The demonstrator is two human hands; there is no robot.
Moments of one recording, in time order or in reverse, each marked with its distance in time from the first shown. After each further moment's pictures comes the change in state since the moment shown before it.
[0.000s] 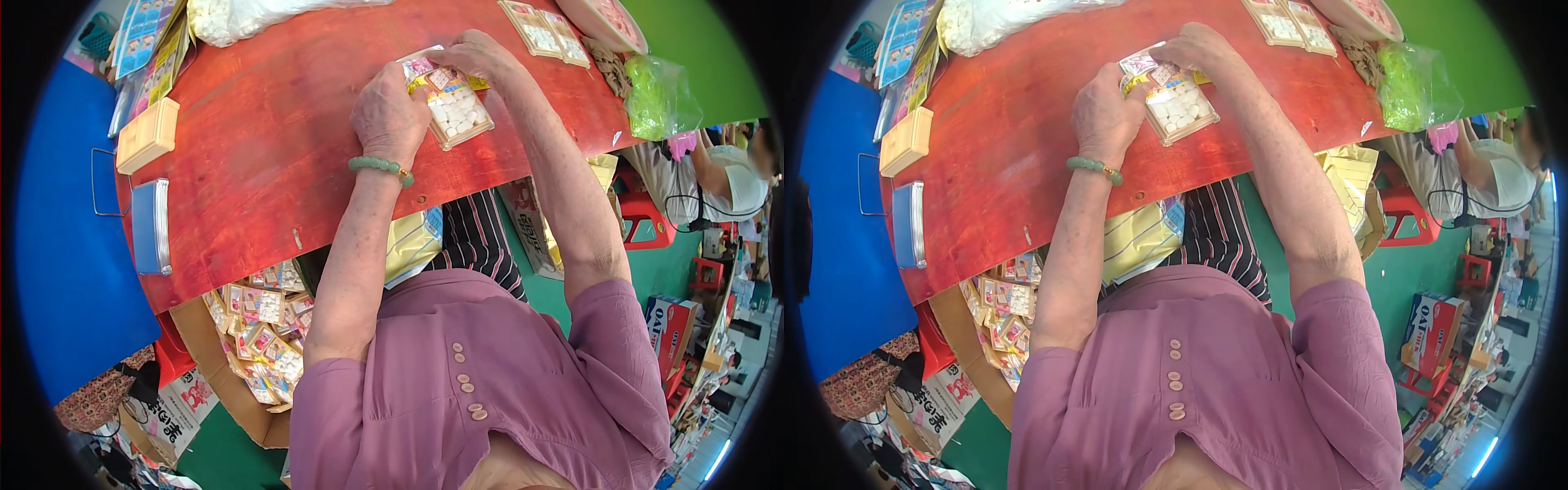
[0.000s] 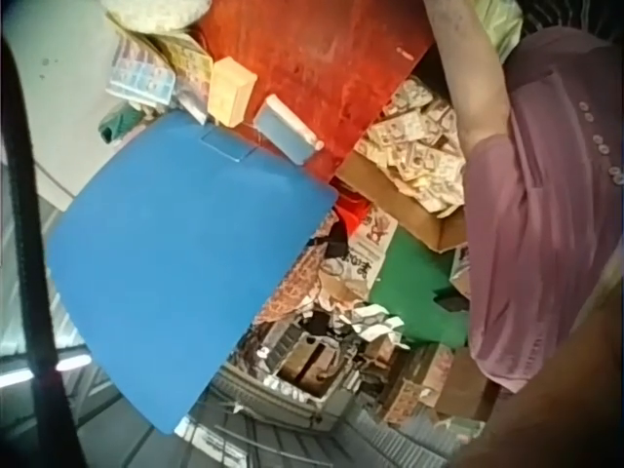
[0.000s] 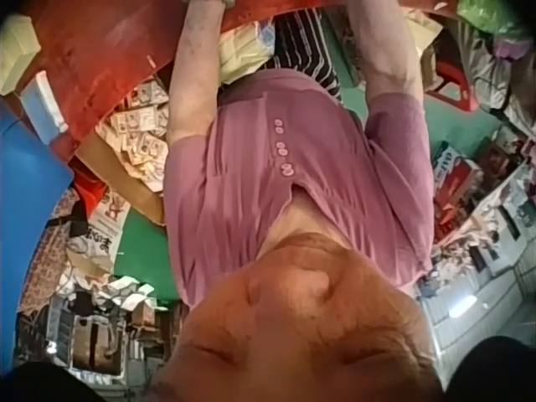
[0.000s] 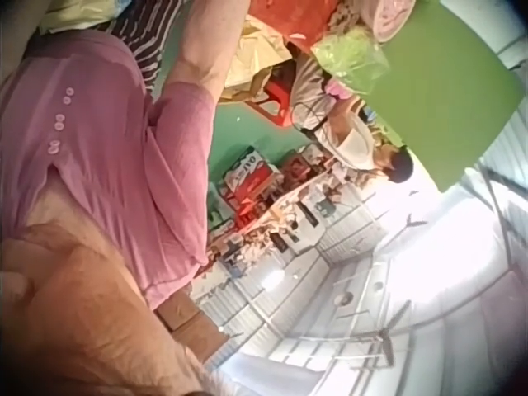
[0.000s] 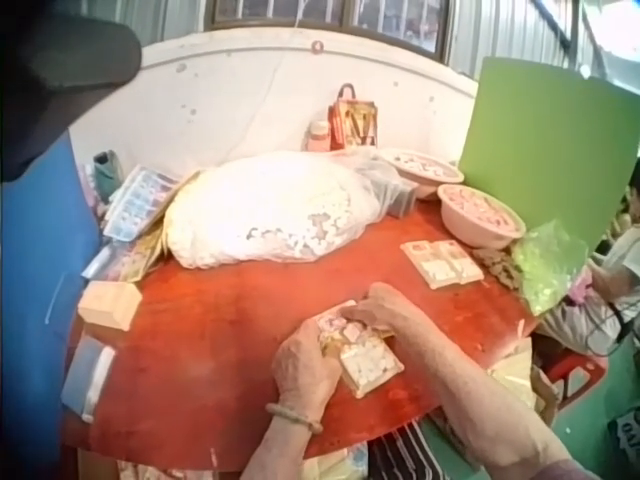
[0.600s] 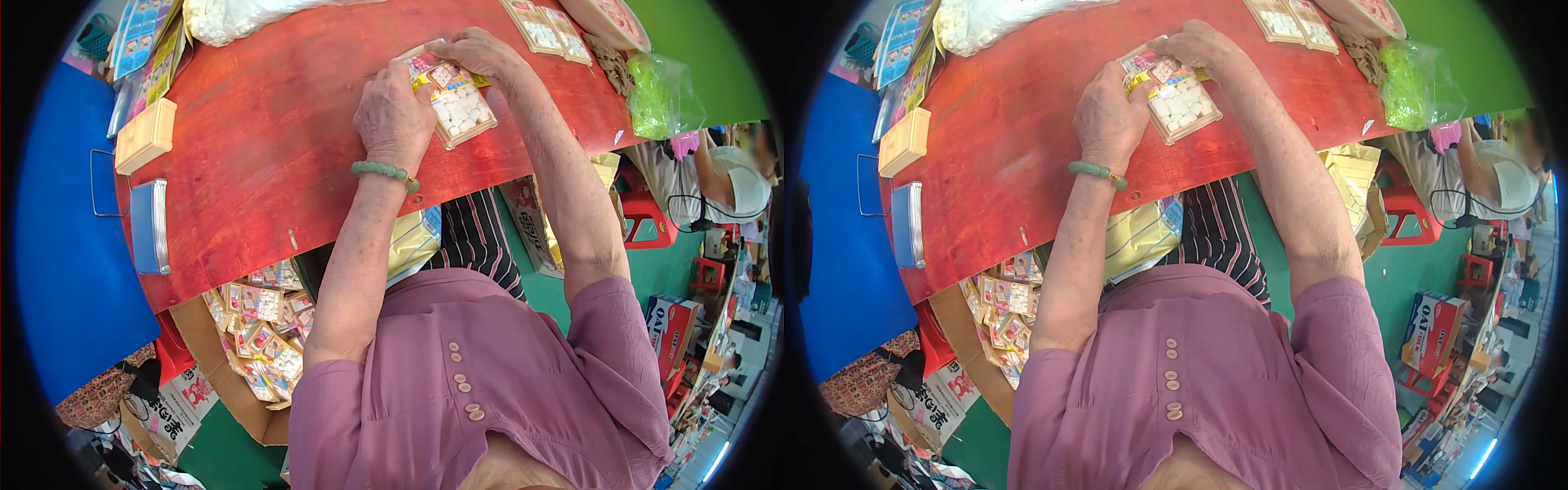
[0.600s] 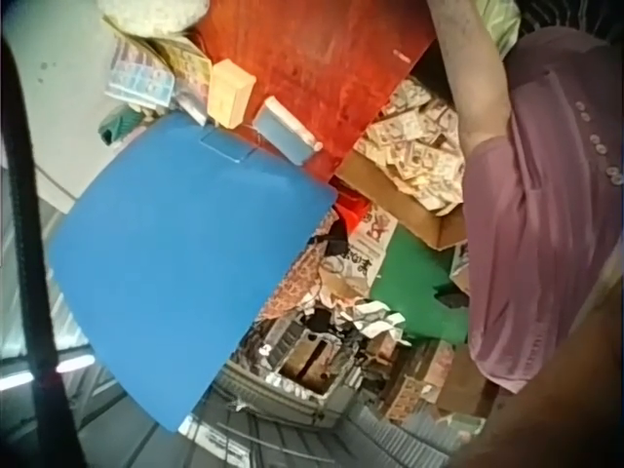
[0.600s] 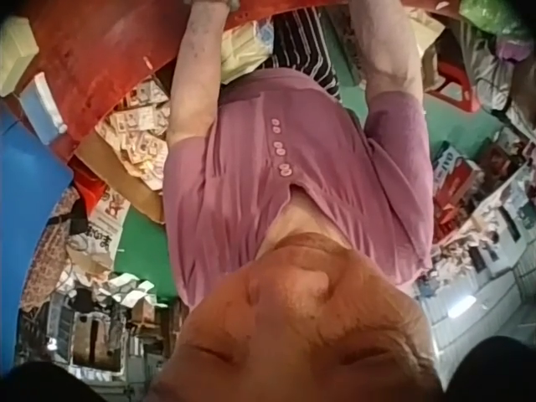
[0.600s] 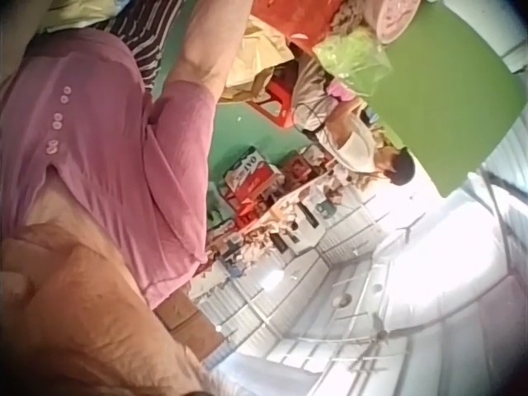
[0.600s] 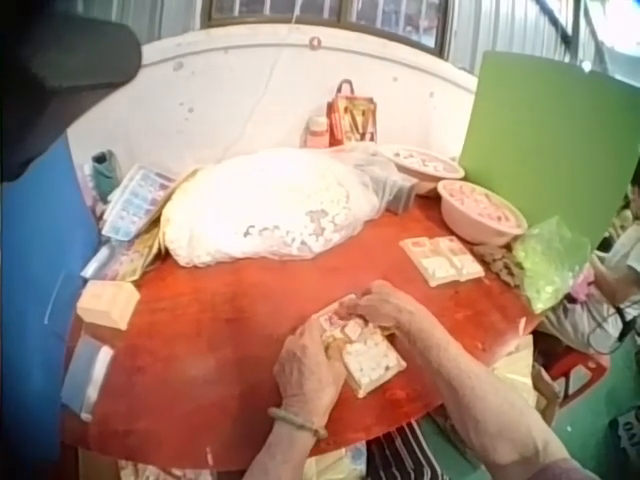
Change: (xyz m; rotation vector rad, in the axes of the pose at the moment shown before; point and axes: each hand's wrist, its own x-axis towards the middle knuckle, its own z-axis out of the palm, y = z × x) left_hand -0.007 0.007 0.008 0.020 0.051 0.085; right_hand 0.008 0.026 0.013 0.298 0.083 -0.011
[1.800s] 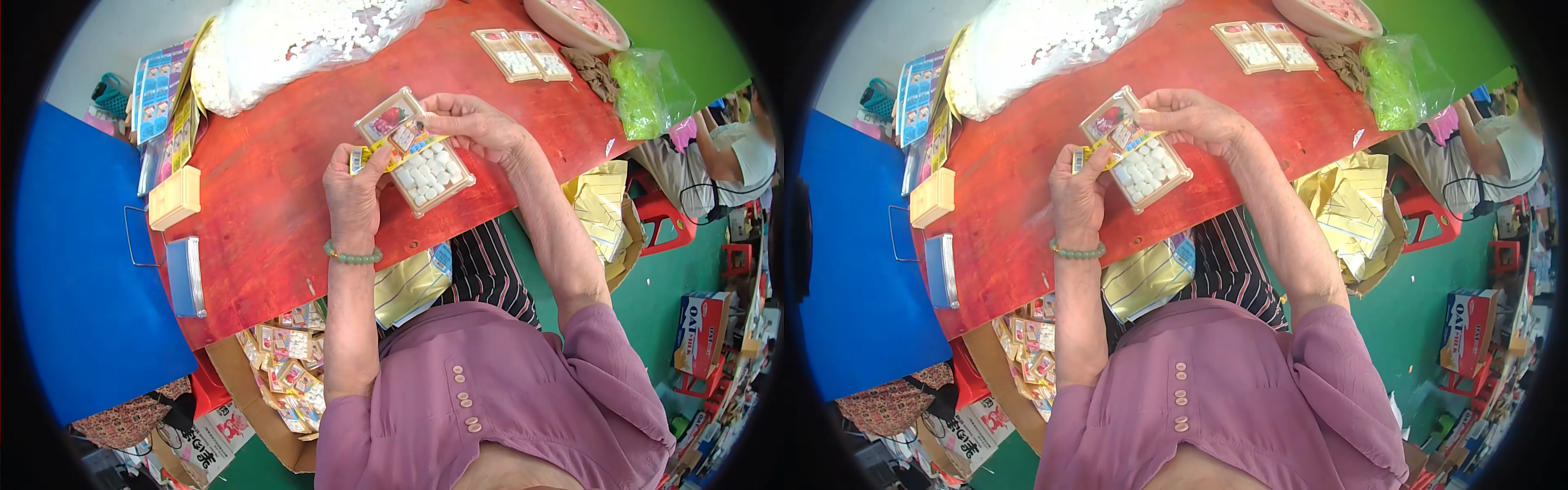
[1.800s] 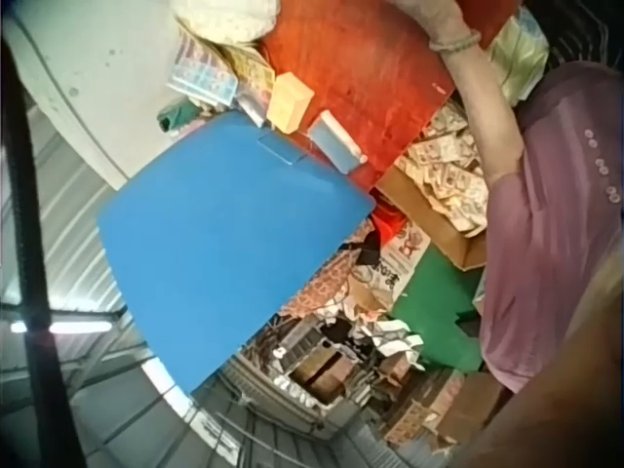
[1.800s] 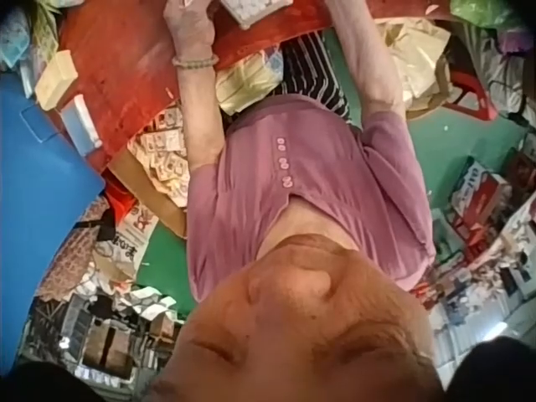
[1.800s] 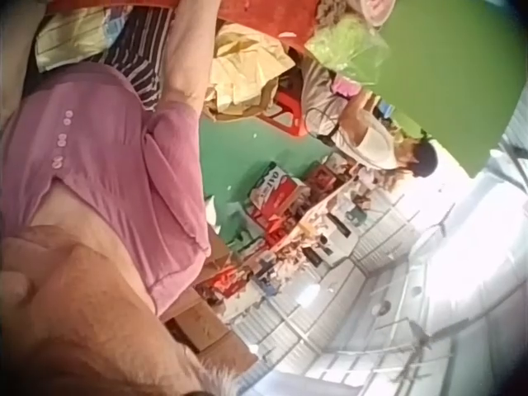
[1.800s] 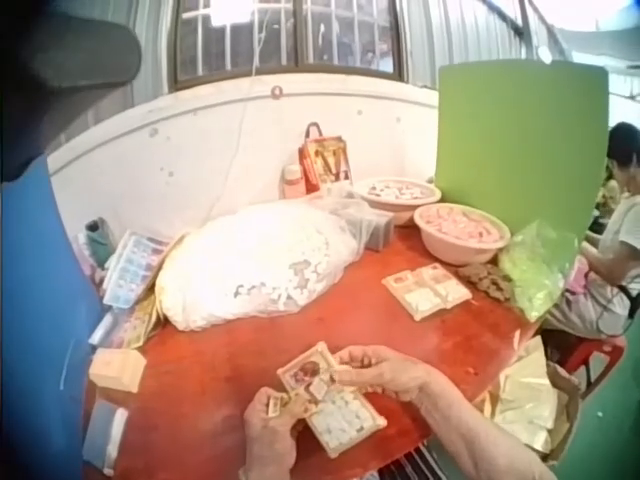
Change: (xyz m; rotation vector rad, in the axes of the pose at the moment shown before) left_hand -0.011 -0.024 -0.024 -1.420 -0.107 -0.311; right_hand -0.053 0.005 0.005 1.063 -0.205 -0.045
